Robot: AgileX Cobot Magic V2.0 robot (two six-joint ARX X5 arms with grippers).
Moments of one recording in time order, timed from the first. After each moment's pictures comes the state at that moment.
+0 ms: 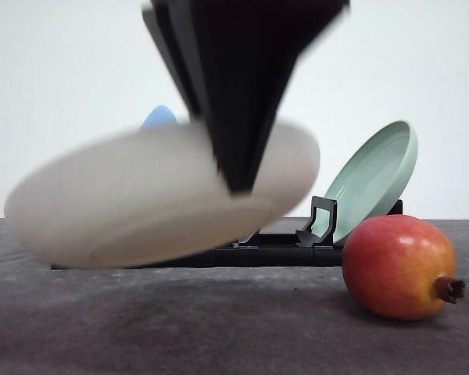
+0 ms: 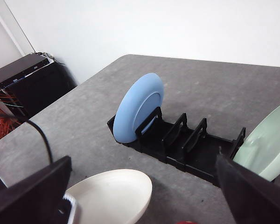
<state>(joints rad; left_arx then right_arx) -1.35 1.73 1.40 -1.15 -0.37 -0.23 0.03 0.59 0.95 -0.67 -0.76 0.09</state>
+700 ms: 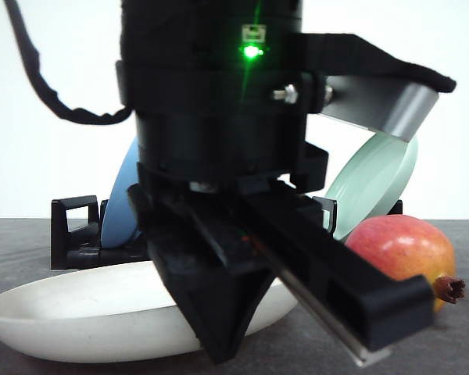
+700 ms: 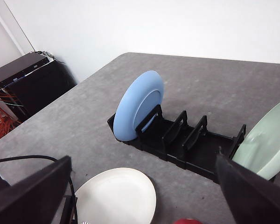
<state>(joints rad) -1.36 1.76 1.14 -0.83 -0.41 -0.22 0.03 0.59 0.95 -0.68 -0.76 0.09</state>
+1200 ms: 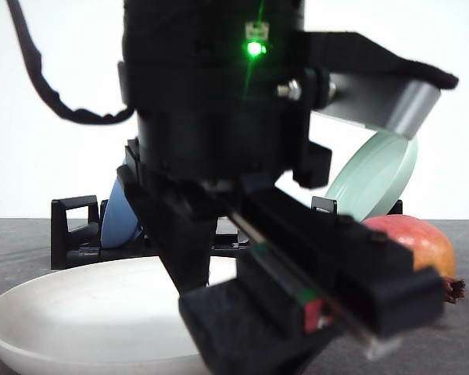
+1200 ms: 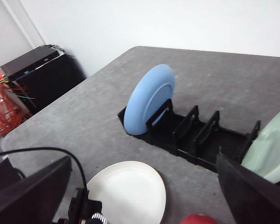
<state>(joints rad) -1.36 1.75 1.14 -0.83 -0.39 -0.23 0.09 0.59 0.95 -0.70 -0.76 0.09</state>
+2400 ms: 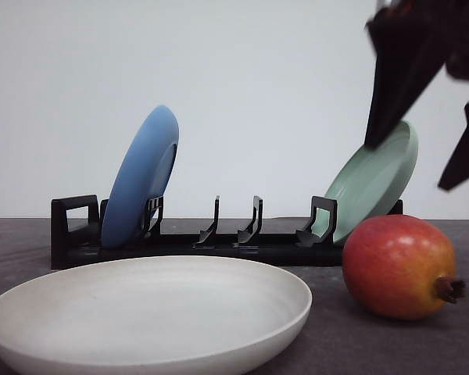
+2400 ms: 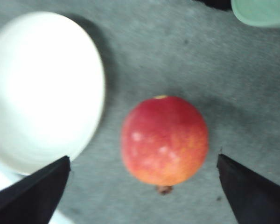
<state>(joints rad) -1.36 0.67 0.83 -0.78 -0.38 -0.46 0.39 1.24 0.95 -0.85 -0.36 0.08</state>
